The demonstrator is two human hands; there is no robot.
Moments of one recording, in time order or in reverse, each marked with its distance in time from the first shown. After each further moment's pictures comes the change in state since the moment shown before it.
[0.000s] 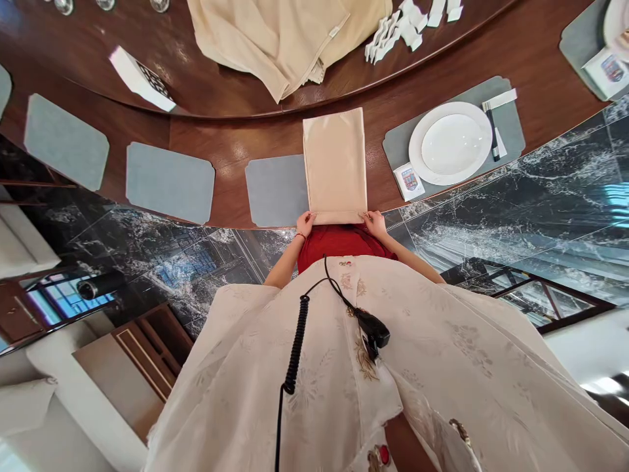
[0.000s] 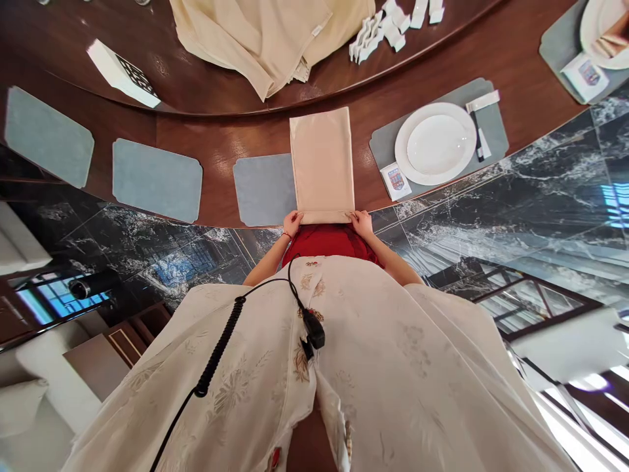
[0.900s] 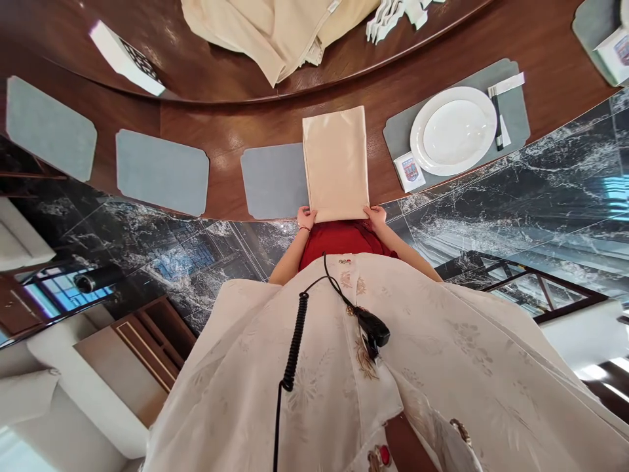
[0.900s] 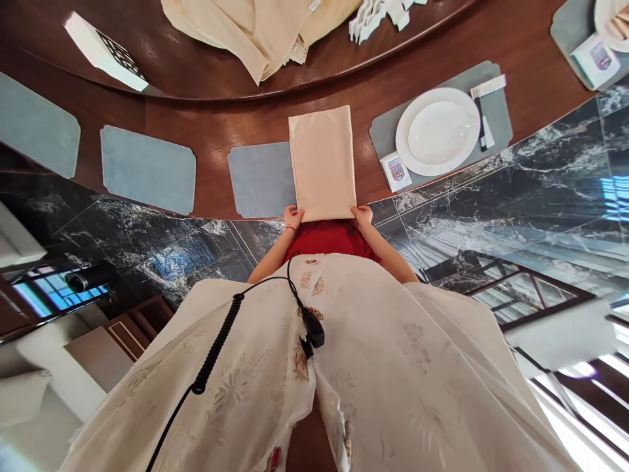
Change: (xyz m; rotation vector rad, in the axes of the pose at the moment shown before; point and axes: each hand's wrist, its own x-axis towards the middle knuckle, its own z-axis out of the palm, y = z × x) left_hand -0.008 -0.007 0.024 -0.085 0.172 -0.282; right_hand 0.003 -0.011 0.011 0.829 0.202 0.621
